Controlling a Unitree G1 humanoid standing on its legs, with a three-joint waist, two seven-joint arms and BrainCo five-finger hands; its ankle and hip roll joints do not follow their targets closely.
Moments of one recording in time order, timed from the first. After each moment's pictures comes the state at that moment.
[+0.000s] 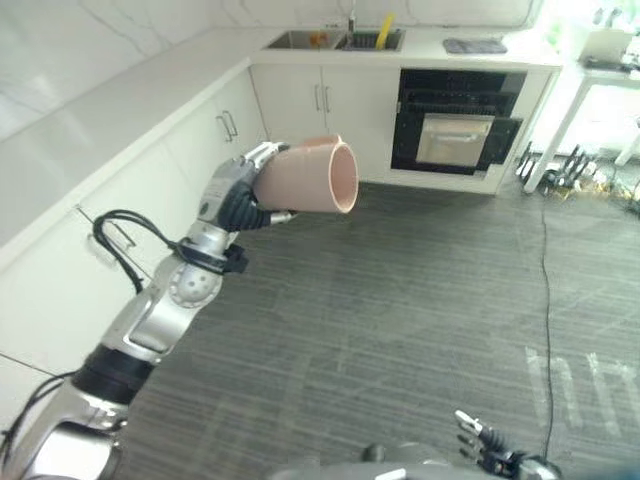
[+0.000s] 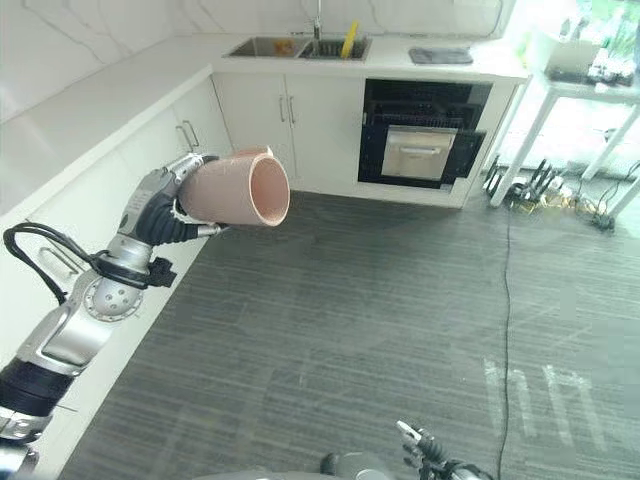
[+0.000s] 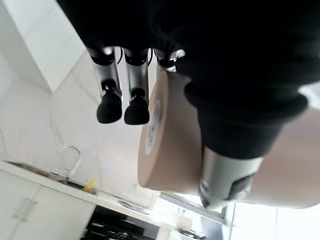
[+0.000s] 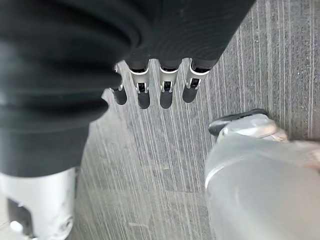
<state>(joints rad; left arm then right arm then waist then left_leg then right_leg) -0.32 0.79 -0.24 -0.13 0.29 -0.16 0.28 -0.01 -0.32 0.15 1.23 0.61 -0.01 0.32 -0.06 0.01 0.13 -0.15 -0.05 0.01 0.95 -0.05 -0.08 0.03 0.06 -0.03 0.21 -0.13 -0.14</state>
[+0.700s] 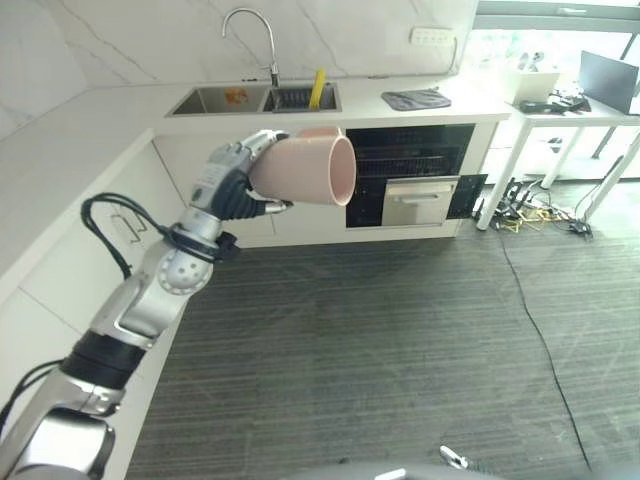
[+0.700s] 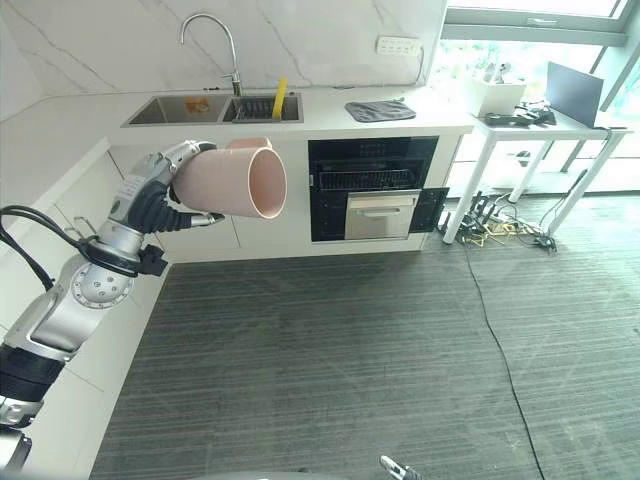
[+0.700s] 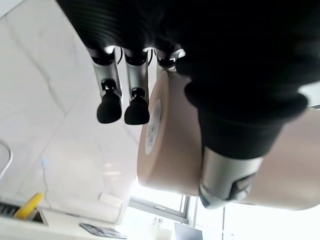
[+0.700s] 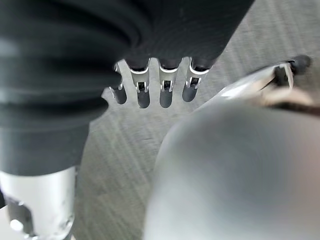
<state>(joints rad) -0.40 0.87 -0.24 -0.07 0.29 -0.22 0.24 0.05 -0.23 0.18 1.25 0.58 -0.05 0.28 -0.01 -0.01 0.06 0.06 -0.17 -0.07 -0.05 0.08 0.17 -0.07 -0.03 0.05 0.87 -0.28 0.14</state>
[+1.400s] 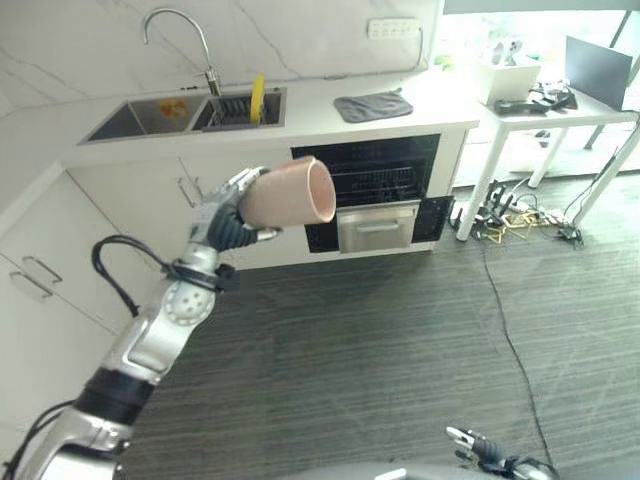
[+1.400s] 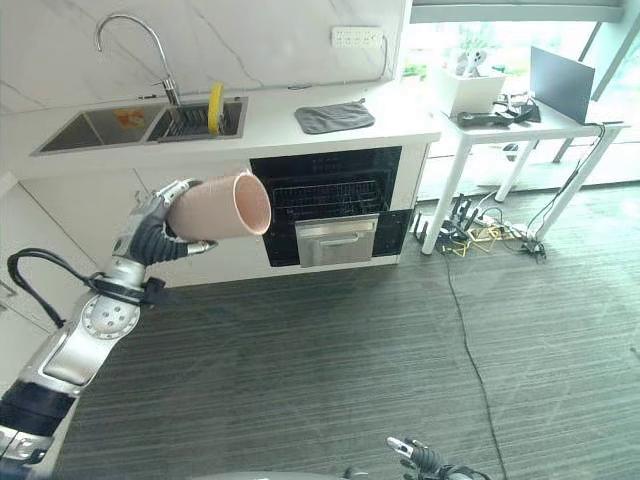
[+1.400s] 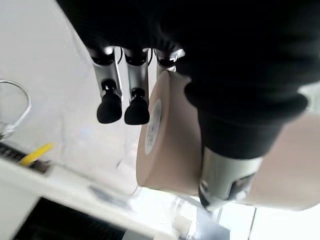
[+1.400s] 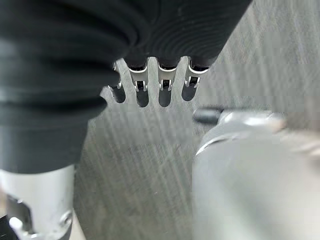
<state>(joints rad) -0.25 0.76 -0.19 -0.11 0.29 -0.14 0.27 -0.03 -0.29 0.19 1.28 0.43 0.01 0.31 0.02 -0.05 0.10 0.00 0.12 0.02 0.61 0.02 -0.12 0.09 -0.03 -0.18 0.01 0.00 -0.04</state>
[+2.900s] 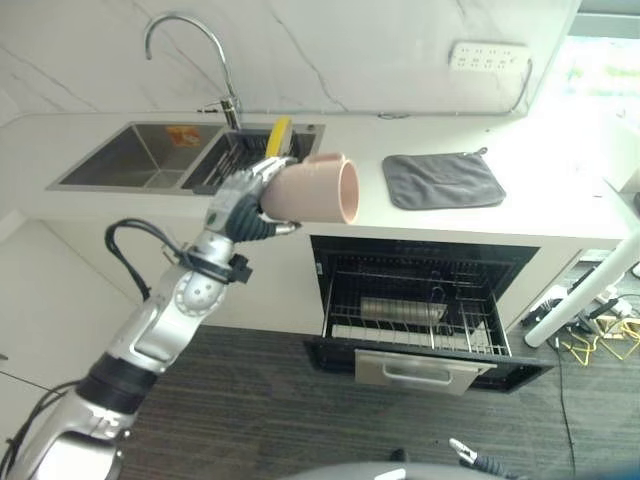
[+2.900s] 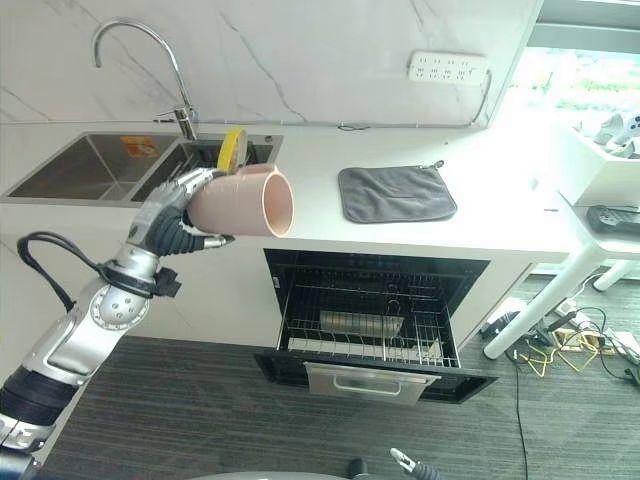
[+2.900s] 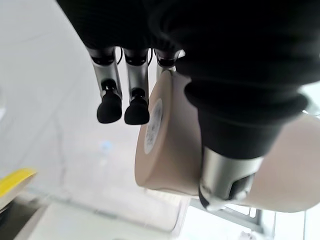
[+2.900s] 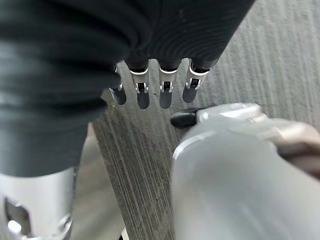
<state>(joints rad) -0.34 0.79 -0.25 -0.15 0.33 -0.12 0.25 0.00 -0.28 0.15 1.28 0.54 0.03 0.26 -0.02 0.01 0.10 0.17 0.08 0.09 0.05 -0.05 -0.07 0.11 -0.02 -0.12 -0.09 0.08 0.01</state>
